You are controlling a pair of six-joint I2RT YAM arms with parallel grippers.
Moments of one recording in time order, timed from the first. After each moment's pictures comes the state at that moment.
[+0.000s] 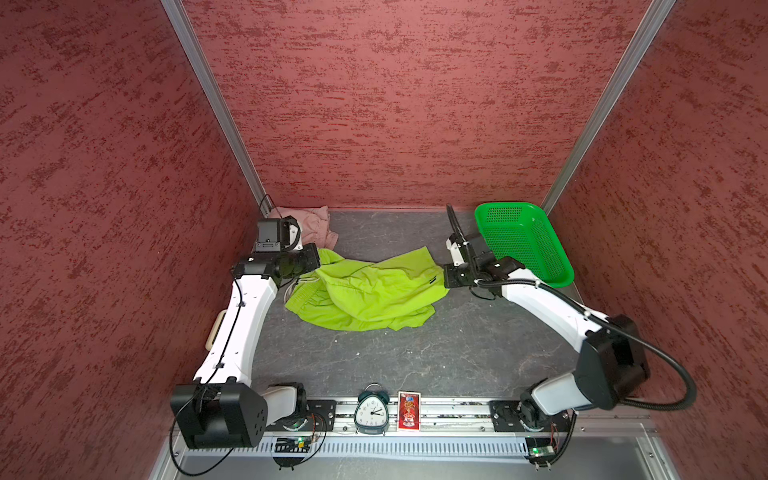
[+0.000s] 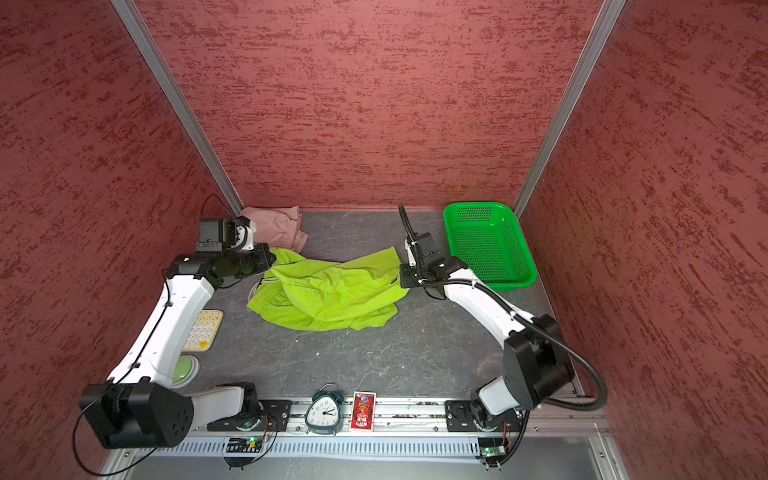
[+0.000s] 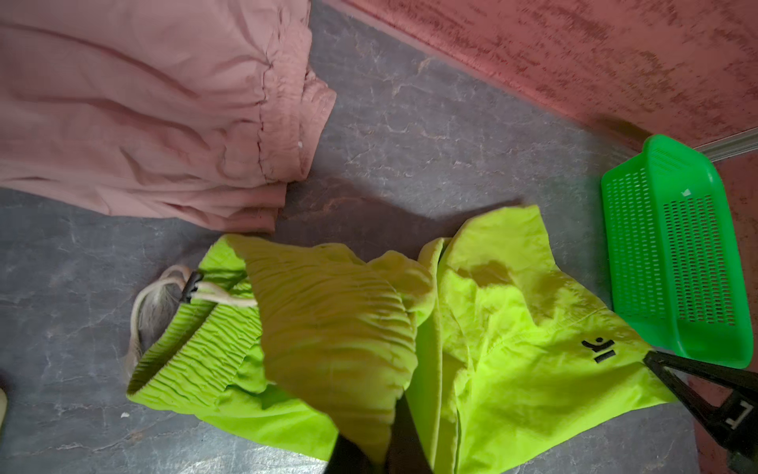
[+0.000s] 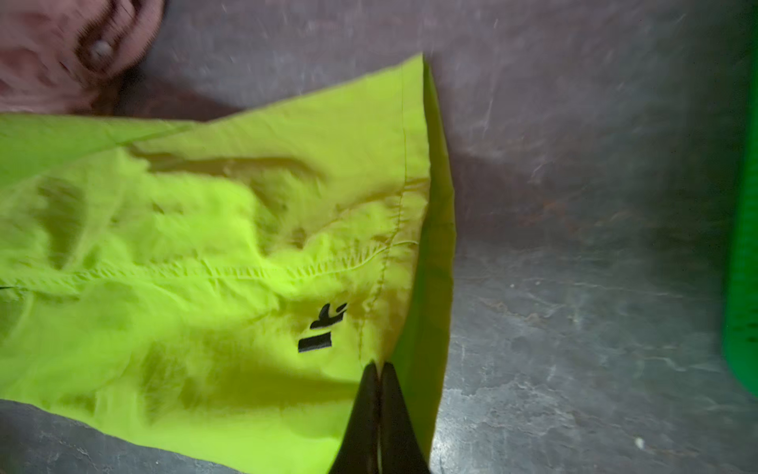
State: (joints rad) left arm 0.03 1.24 1.26 -0.84 0.26 -0.31; right arm 0.49 1.43 1.14 -0.55 -0.04 0.32
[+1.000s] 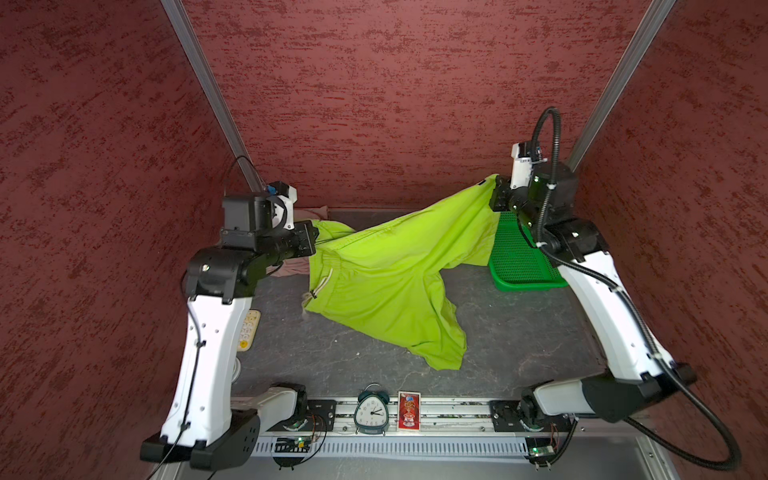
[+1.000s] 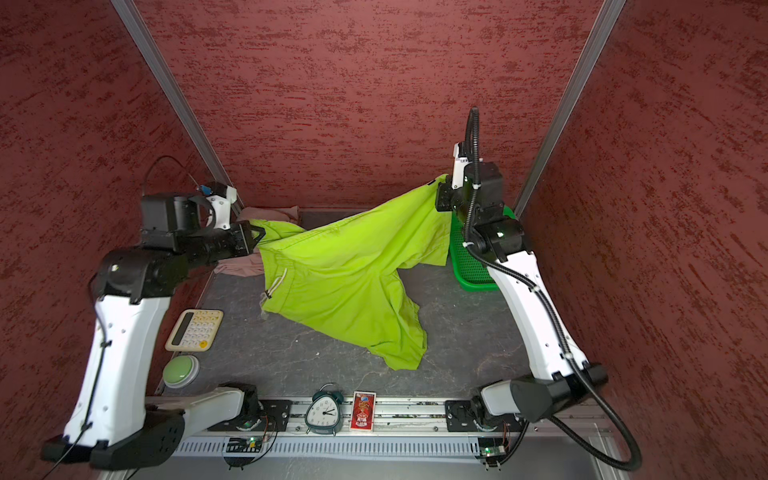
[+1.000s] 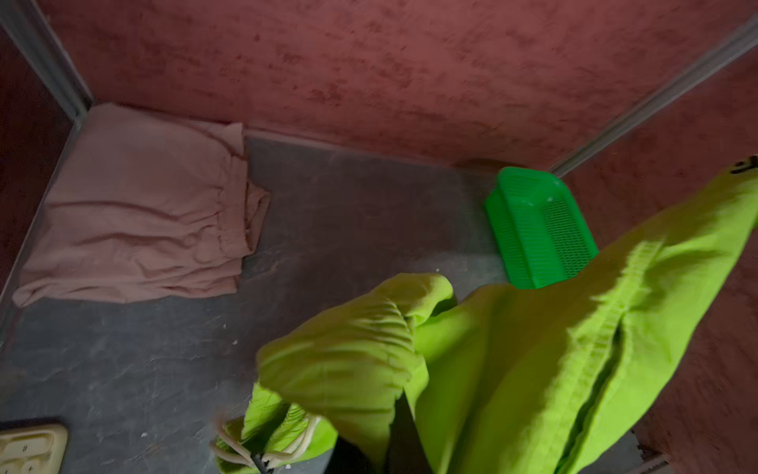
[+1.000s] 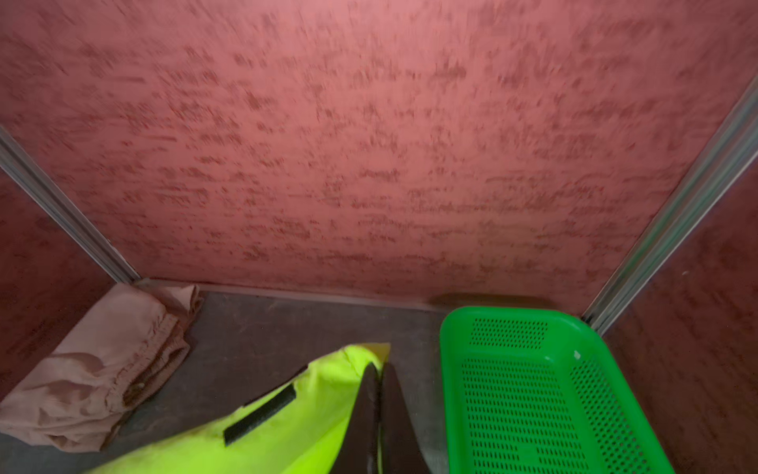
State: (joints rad) left arm -0.07 1.27 1.70 -1.14 0.22 -0.29; right arm 0.27 1.48 1.74 -0.54 0.11 0.12
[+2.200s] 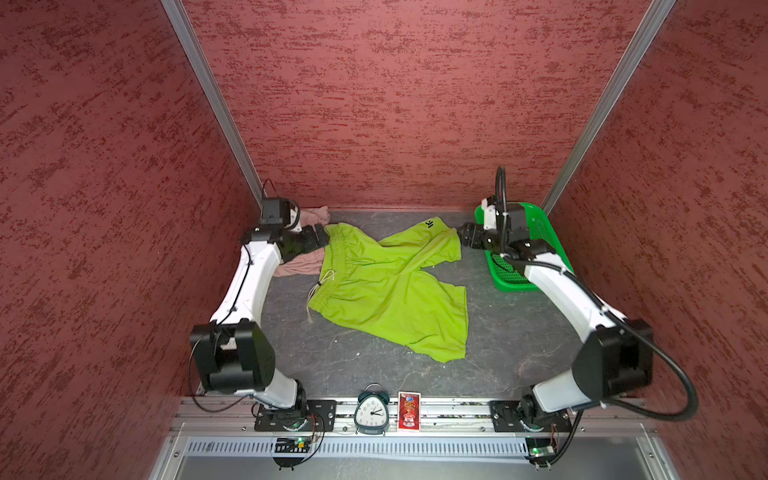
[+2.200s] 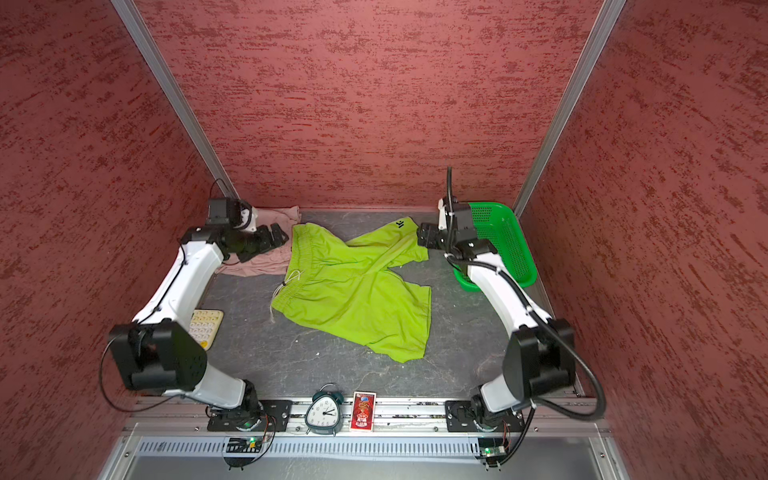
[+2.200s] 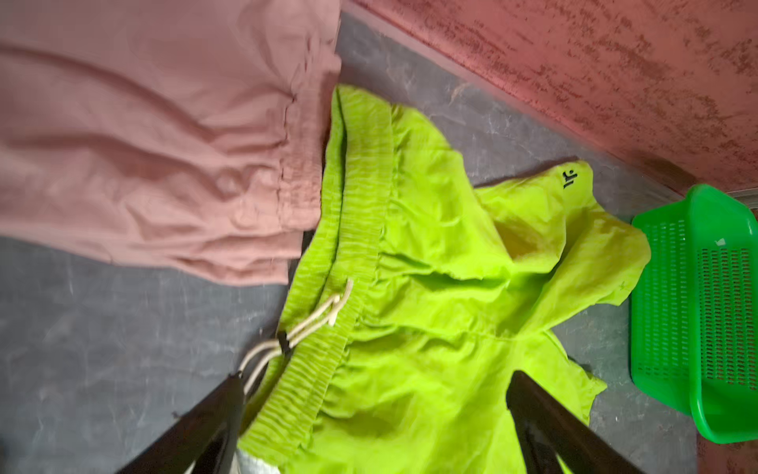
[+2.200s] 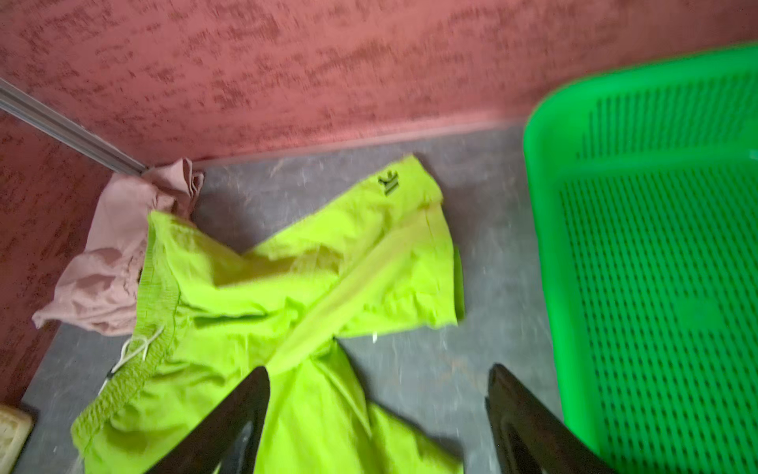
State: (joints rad) left arm 0.07 1.46 1.32 -0.81 0.26 -0.35; right arm 0.24 1.42 1.16 -0.39 -0.13 0.35
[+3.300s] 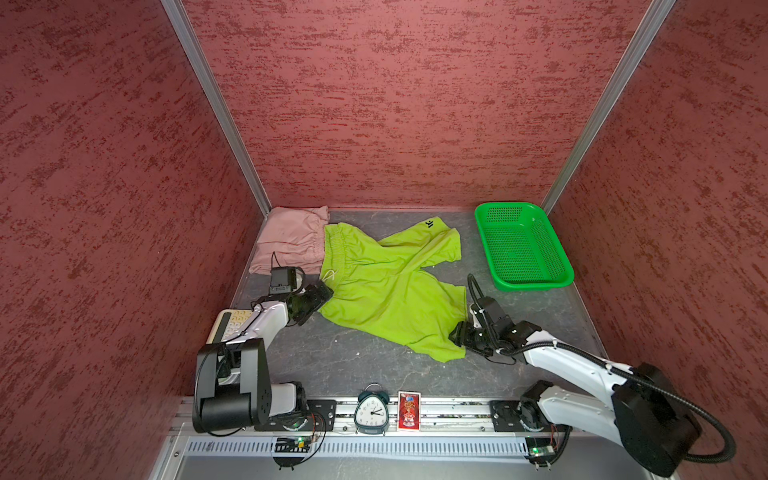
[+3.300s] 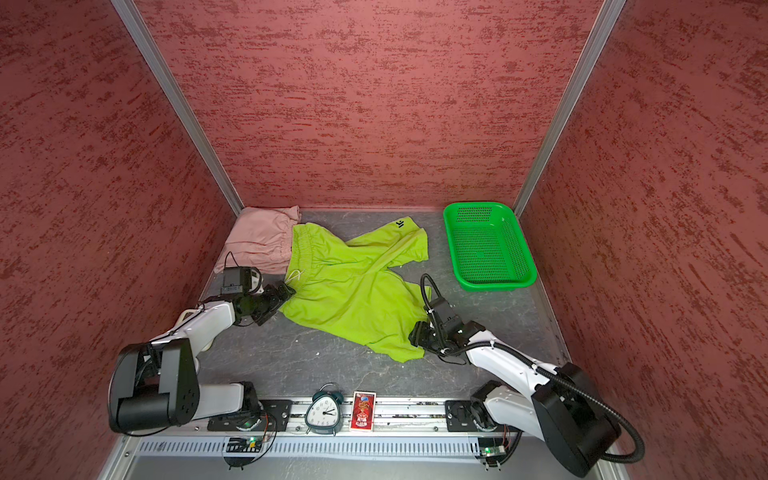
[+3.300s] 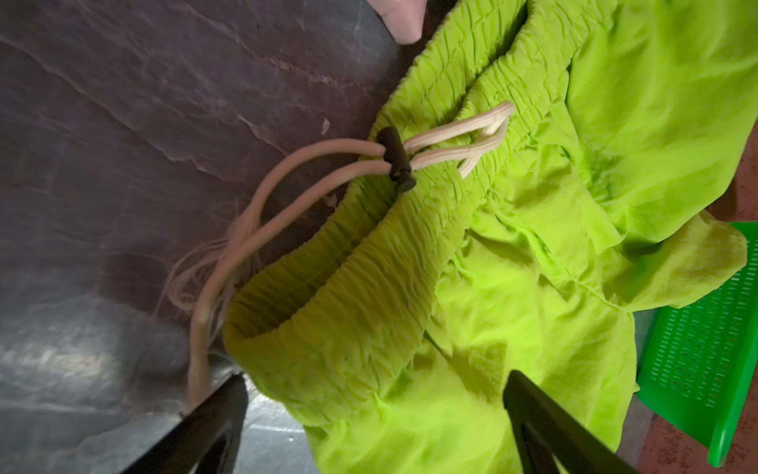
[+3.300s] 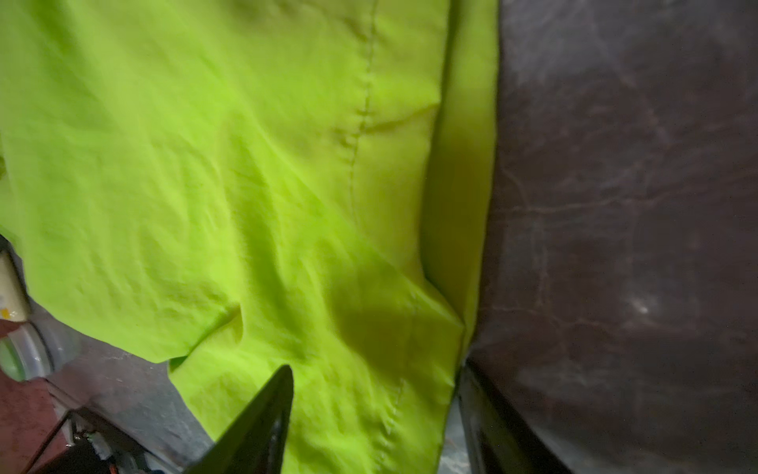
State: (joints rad) left arm 0.13 1.35 0.63 -0.32 0.37 -0.60; right arm 0.58 1.15 0.44 -0.36 -0.19 0.89
